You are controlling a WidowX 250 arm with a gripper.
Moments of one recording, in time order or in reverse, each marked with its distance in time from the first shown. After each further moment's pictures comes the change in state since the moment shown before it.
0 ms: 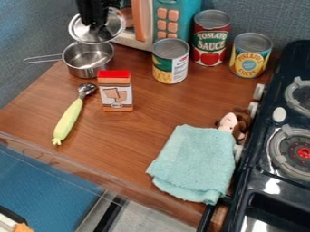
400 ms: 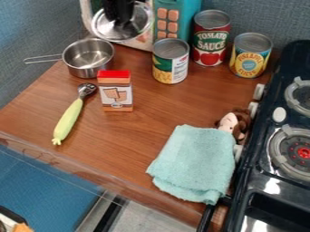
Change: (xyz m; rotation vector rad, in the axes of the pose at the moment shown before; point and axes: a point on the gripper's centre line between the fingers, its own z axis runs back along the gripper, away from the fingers) arm -0.015 -0.059 0.026 -0.038 -0.045 -0.153
